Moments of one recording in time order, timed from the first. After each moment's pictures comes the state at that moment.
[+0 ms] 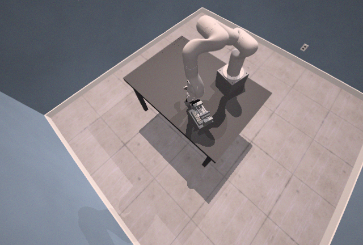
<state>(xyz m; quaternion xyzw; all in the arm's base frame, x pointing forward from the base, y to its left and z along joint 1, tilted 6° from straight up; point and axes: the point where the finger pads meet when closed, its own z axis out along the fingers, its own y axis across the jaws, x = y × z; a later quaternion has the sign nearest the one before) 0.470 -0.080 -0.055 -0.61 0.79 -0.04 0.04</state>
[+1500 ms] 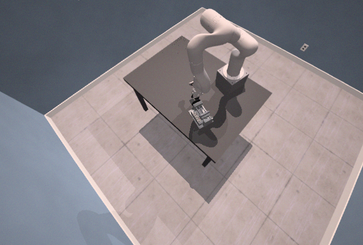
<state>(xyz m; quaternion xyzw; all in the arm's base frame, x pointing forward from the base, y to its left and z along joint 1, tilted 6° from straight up) 0.413 -0.066 -0.037 -0.61 0.79 -0.04 0.04</state>
